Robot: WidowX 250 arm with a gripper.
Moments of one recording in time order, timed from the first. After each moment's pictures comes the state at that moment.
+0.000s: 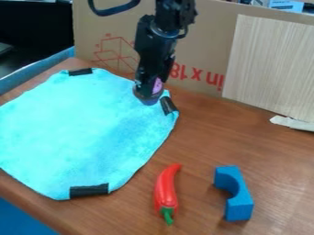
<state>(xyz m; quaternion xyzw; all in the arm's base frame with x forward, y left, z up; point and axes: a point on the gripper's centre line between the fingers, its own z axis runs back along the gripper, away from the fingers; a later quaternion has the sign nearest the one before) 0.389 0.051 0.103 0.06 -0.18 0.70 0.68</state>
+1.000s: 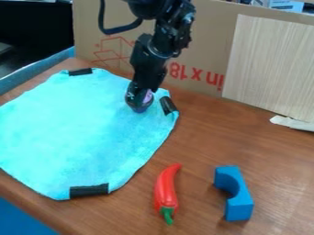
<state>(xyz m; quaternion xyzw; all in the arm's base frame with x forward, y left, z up) 0.398 0.071 0.071 0.11 -0.20 0.70 0.68</state>
